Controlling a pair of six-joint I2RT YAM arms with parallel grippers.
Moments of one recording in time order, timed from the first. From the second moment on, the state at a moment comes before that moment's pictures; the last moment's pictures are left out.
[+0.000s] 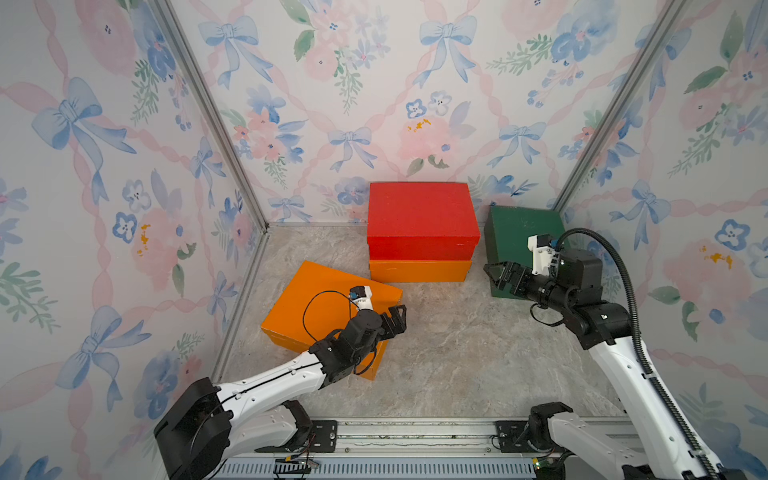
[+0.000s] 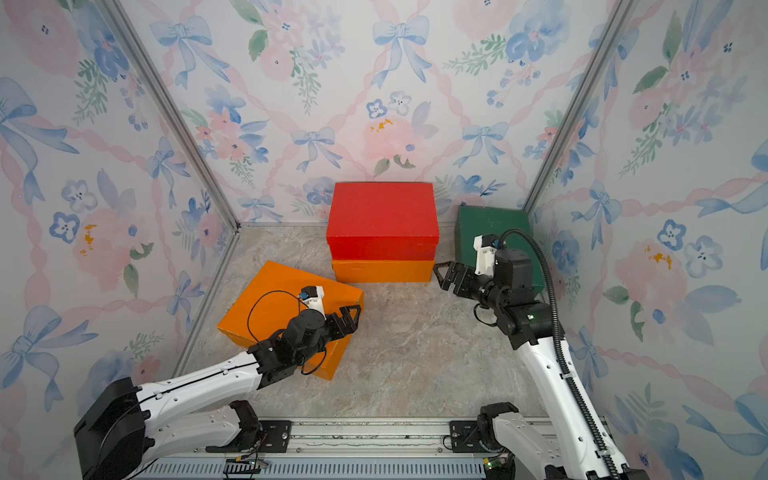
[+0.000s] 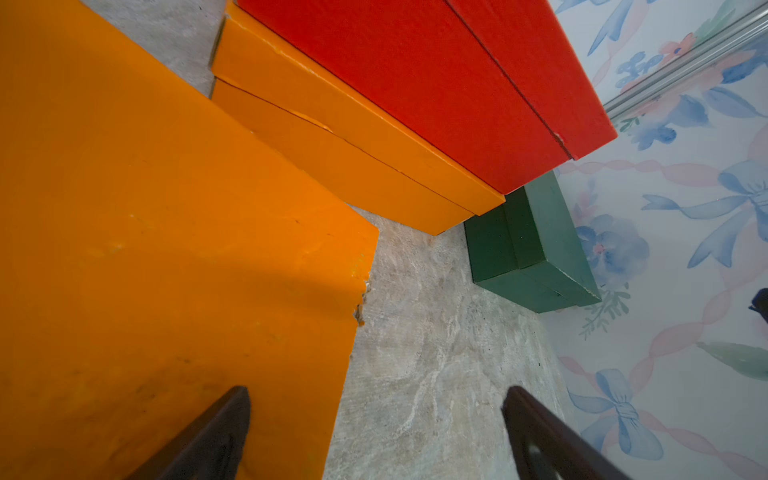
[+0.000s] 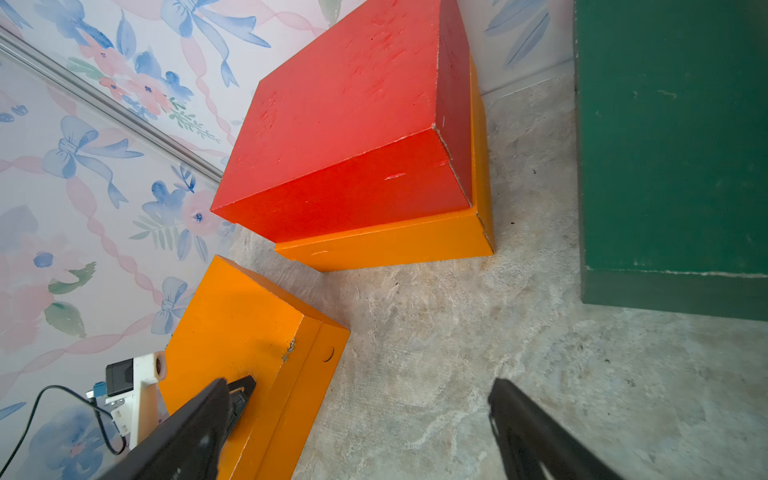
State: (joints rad) left arm -0.88 1.13 0.55 0.12 -0.31 -0.95; right arm 0.18 0.98 1.09 -0.62 -0.32 0.49
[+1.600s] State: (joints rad) left arm -0.82 1.12 0.92 0.05 -0.39 -0.80; right arm 0.14 0.88 1.04 -0.72 -0.27 0.47
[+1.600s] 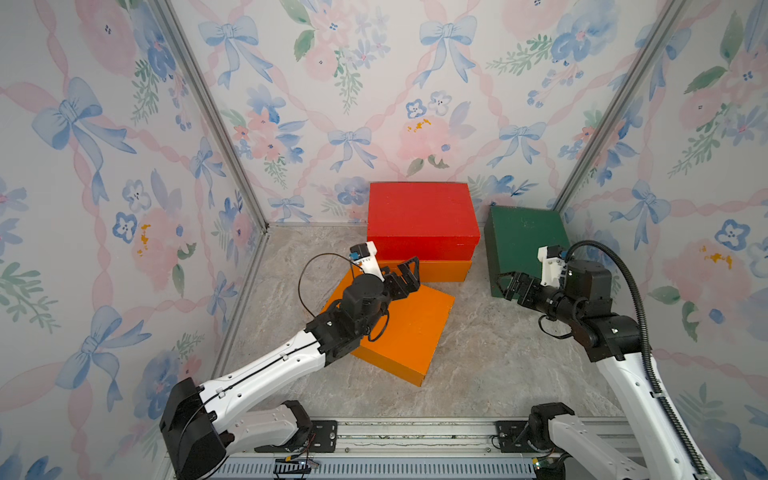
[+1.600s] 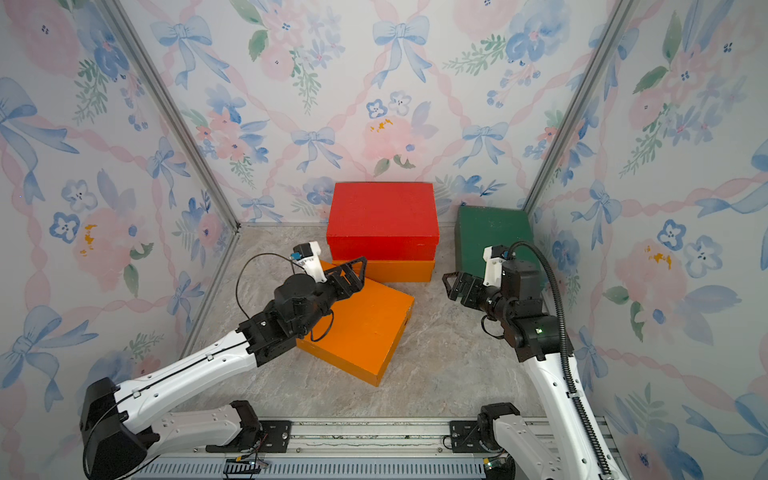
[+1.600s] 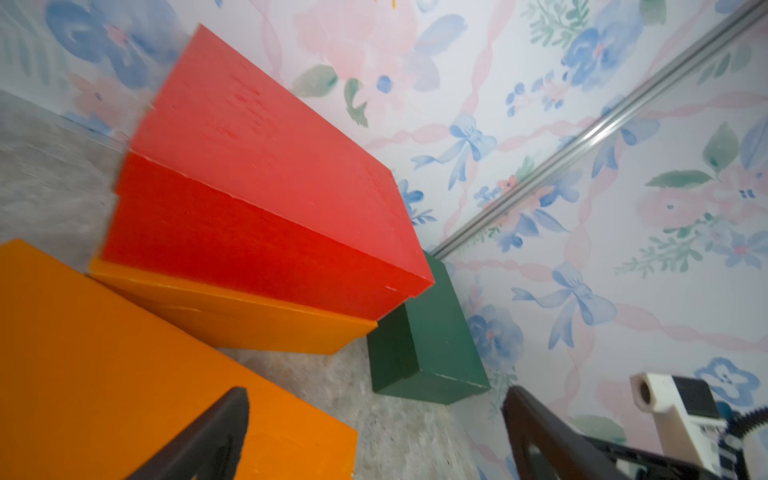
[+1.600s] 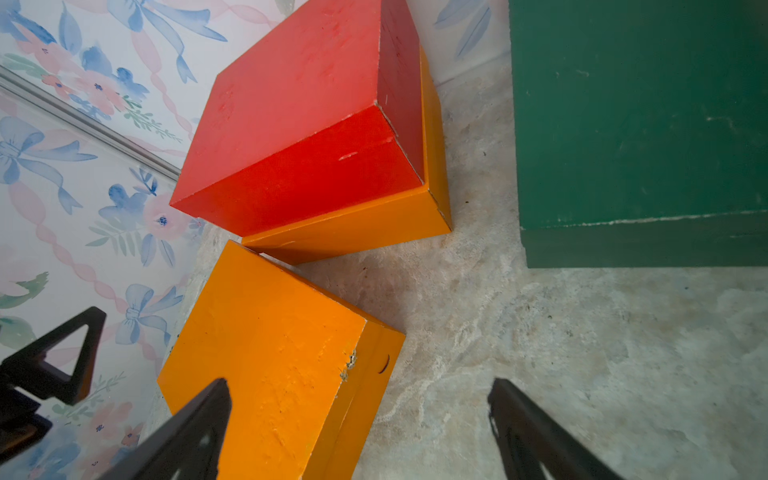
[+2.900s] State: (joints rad) left arm -0.18 1.12 0.63 -0.08 -0.11 -0.69; right arm 0.63 1.04 0.68 -0.44 -0.23 0.66
